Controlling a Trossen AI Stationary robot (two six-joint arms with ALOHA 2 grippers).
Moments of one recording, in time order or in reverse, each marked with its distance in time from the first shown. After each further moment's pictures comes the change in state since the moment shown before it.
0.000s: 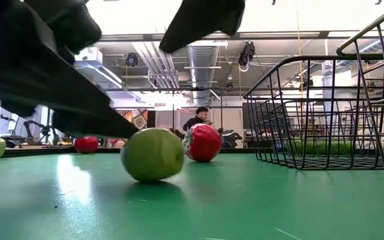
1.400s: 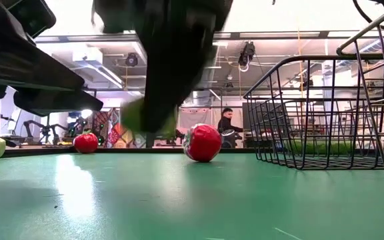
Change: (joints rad) left arm -0.139 -0.178 -0.141 -0.063 -0.373 -0.057; right arm -0.135 0.256 0.275 -0.298 -0.072 -0.263
